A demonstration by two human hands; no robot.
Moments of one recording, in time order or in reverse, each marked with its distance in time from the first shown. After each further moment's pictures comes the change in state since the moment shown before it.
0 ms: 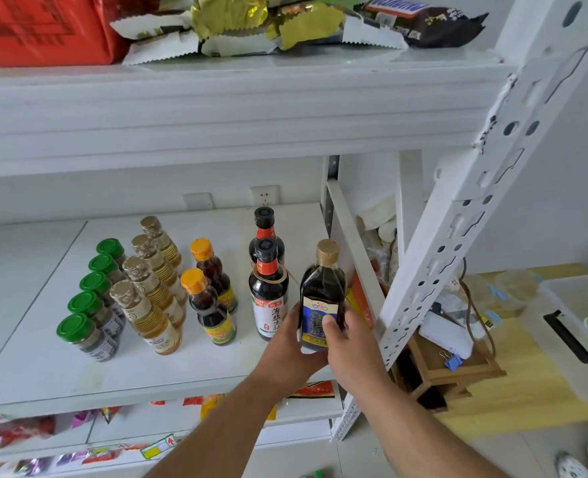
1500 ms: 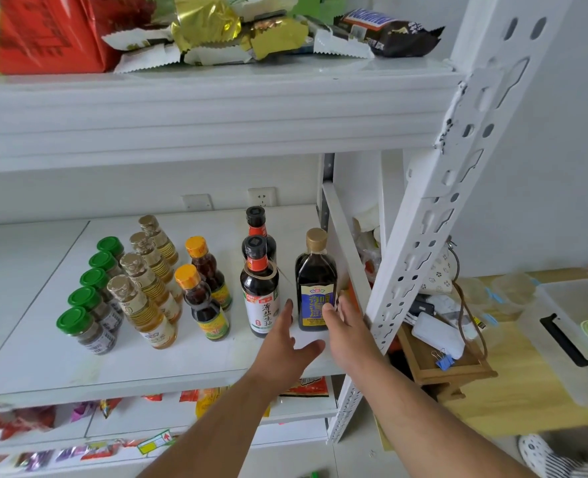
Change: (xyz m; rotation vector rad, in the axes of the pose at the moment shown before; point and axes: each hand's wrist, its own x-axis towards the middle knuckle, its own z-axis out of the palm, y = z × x) left_hand -0.002 -0.004 0.013 0.024 0.064 -0.121; right_hand 0.008 -0.003 -0.021 0.098 -0.126 0.102
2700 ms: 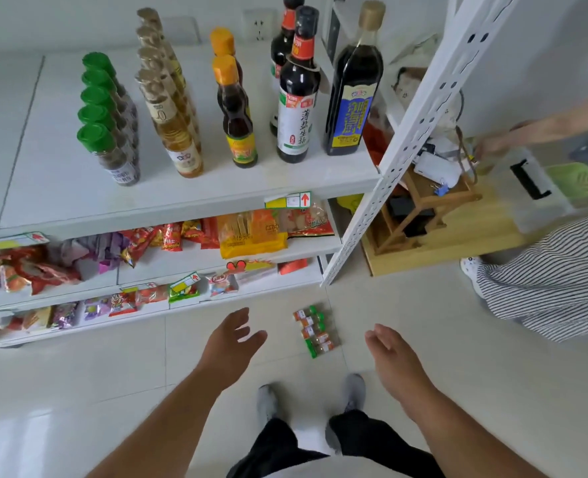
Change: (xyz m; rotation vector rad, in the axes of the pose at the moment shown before) left_hand -0.251 -0.215 -0.097 0.106 -0.060 -0.447; right_hand -0.276 0.201 0.084 -0.152 0.112 0.512
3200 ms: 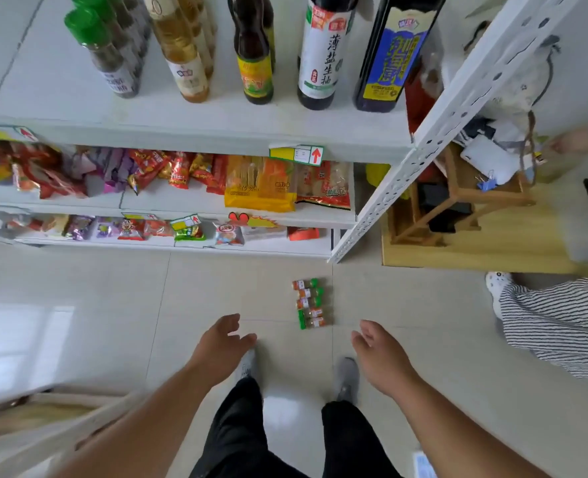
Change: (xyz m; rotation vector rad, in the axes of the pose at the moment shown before) left_hand -0.023 -0.042 0.088 -0.055 0.073 -0.332; right_hand 0.076 0.057 -0.027 -0.402 -0.255 -0.095
